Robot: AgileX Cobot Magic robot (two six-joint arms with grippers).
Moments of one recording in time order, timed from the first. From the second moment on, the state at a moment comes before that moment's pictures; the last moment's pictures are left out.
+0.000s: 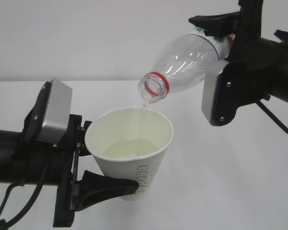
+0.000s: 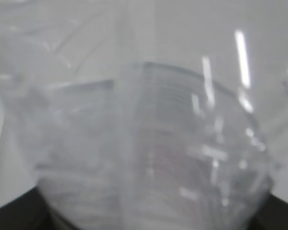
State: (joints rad) left arm -0.49 1.53 -0.54 1.24 -0.90 -0.63; right arm 0.41 1.39 -0.66 -0.33 -0.63 -1.36
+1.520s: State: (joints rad) left arm -0.49 1.53 -0.54 1.21 -0.90 -0.63; right arm 0.41 1.39 -0.66 -0.32 -0.67 -1.36
